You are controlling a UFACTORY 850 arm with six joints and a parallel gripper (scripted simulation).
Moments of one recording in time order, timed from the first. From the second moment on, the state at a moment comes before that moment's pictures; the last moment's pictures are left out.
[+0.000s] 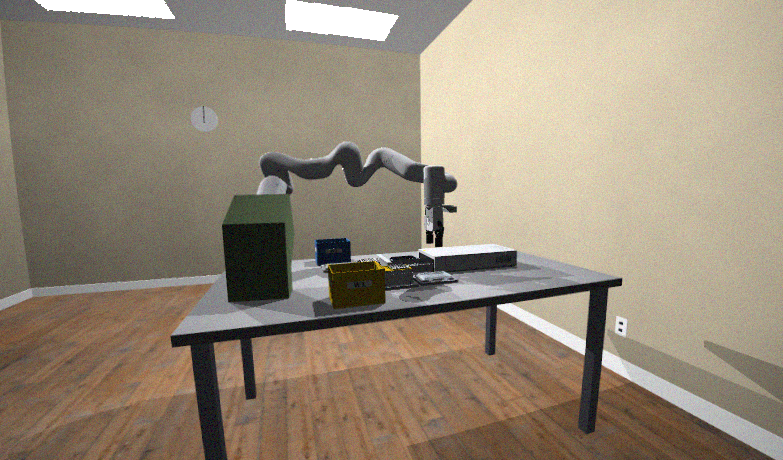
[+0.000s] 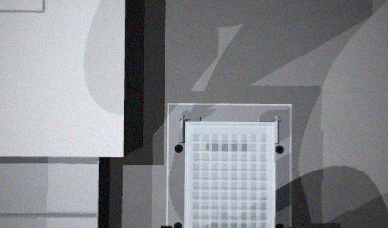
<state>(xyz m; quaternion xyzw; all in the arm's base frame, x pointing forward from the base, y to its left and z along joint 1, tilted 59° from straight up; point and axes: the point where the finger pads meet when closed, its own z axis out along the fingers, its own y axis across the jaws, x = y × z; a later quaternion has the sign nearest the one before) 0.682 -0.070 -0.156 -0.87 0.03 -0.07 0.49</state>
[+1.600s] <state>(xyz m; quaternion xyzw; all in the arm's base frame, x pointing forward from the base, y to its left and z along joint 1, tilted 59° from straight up) 0.691 -0.024 -0.184 -0.87 0.03 -0.07 0.49</state>
